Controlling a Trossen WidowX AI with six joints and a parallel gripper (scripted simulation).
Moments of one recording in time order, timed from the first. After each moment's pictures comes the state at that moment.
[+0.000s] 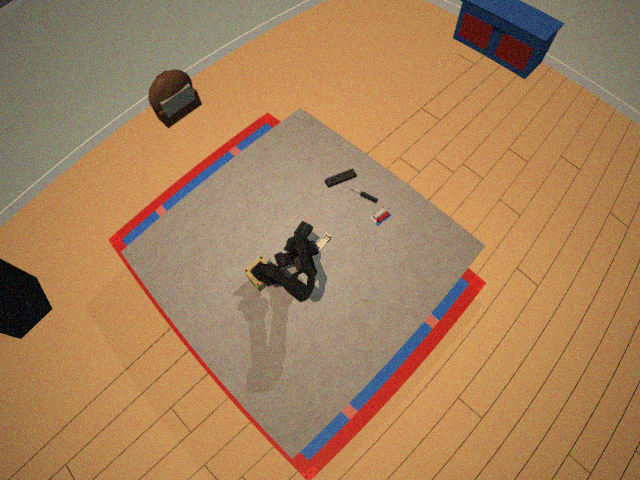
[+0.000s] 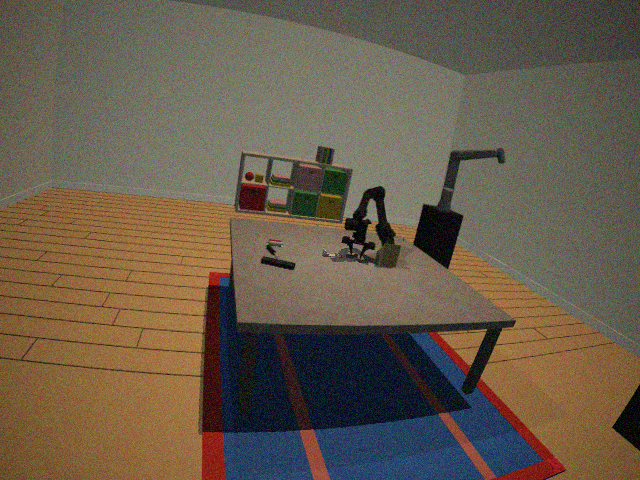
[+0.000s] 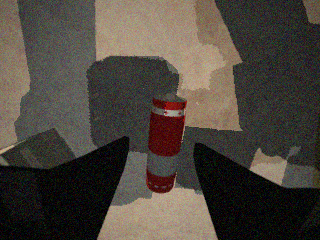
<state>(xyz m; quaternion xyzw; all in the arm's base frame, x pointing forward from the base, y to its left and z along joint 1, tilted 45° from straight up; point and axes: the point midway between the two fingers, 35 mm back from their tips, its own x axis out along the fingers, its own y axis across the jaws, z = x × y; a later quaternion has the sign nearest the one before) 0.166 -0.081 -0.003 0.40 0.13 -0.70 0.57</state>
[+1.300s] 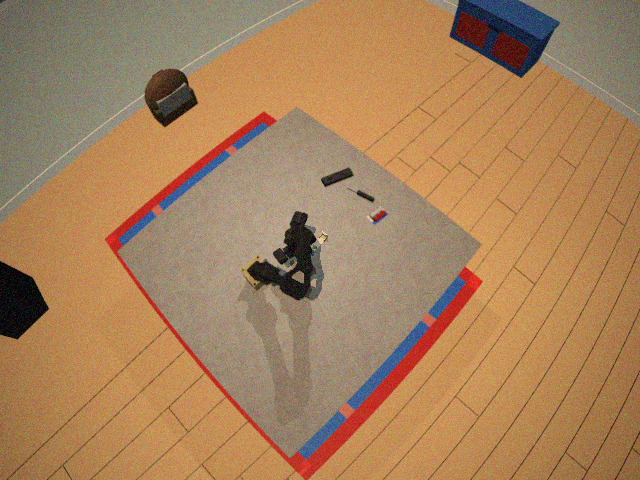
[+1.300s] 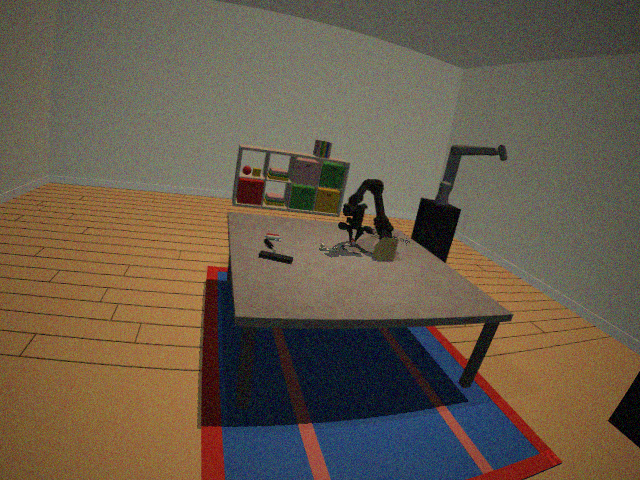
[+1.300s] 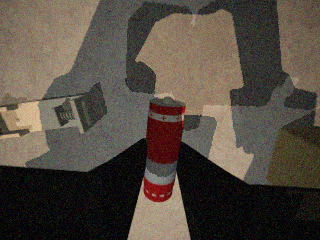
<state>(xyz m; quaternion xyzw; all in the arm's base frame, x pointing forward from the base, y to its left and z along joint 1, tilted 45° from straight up) 0.183 -0.048 0.034 0.32 0.22 -0.68 0.62</state>
